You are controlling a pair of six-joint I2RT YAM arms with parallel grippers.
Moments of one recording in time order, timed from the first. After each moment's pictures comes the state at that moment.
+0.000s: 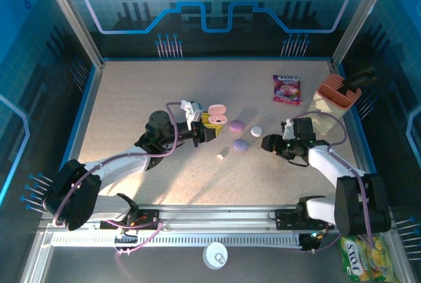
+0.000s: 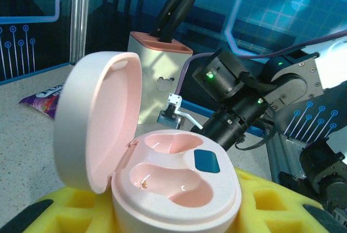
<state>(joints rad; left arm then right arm) -0.55 1.31 0.59 0.74 0.66 -0.25 0.06 1.25 0.52 -0.32 -0.47 0.45</state>
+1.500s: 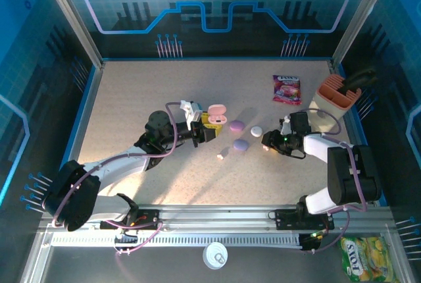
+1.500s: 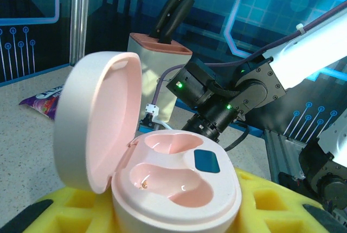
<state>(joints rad) -0.55 1.30 0.59 0.73 0.66 -0.25 0.05 1.48 0.60 -0.22 -0.47 0.48</state>
